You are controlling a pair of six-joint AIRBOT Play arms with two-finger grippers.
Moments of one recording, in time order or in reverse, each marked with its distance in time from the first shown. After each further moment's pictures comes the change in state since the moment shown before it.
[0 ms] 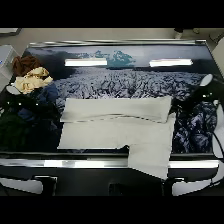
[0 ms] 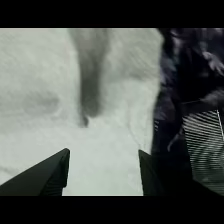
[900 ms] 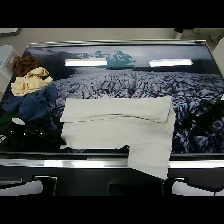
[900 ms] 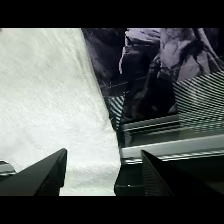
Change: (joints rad) left arm 0.061 0.193 -0.622 -0.071 0.089 0.170; right arm -0.148 0.196 -0.259 -0.033 0.091 -0.080
